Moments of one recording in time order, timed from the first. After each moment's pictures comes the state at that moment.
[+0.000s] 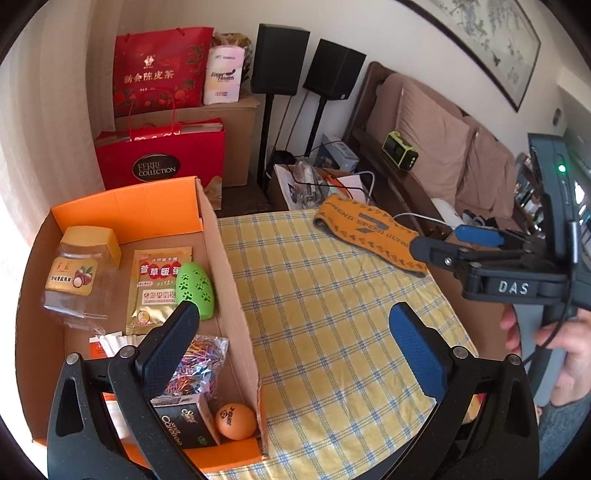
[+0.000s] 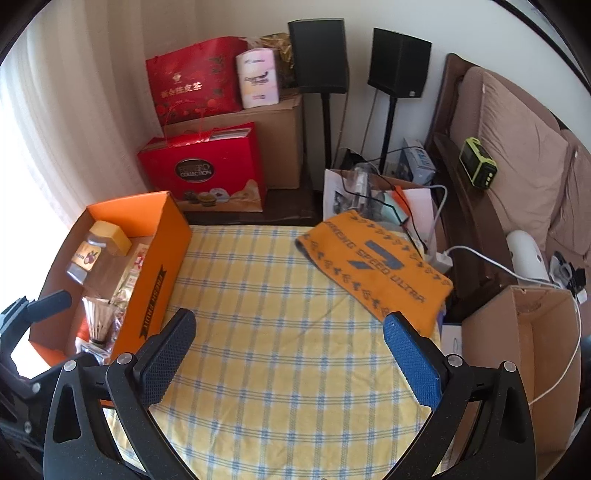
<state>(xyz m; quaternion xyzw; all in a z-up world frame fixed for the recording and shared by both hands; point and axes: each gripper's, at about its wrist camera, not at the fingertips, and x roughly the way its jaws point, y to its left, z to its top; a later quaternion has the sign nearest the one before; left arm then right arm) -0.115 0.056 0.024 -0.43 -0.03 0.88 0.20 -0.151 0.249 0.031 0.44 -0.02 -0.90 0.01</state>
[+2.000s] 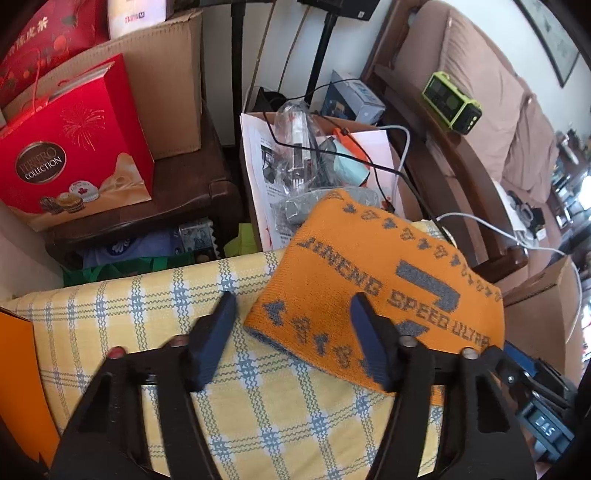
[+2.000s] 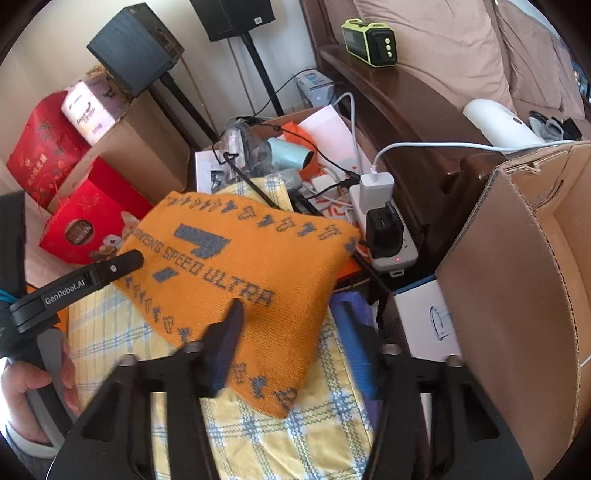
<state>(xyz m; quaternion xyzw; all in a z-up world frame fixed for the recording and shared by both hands) -0.327 0.235 -0.112 -0.53 0.00 0.83 0.17 -0.204 0.437 -0.101 0.47 -0.21 -0.85 -0.10</state>
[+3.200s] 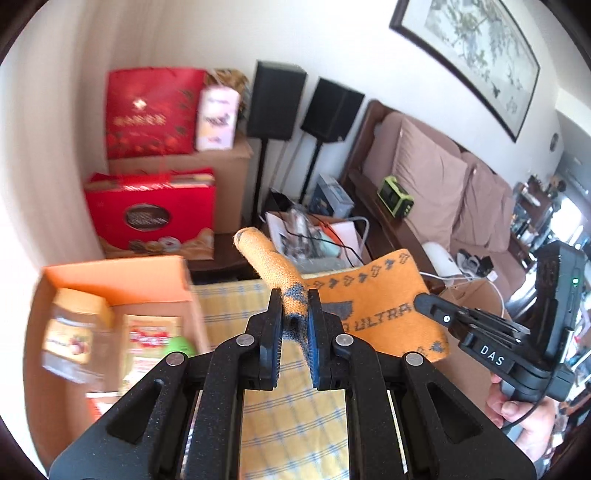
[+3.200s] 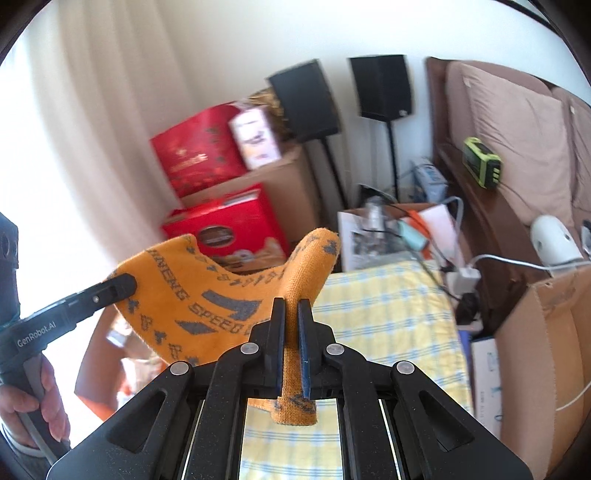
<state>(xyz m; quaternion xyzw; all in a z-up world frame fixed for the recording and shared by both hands) -0.162 0.065 0.083 -0.37 -0.06 0.91 0.19 -0.150 0.284 0.051 0.35 -0.13 -0.93 0.07</state>
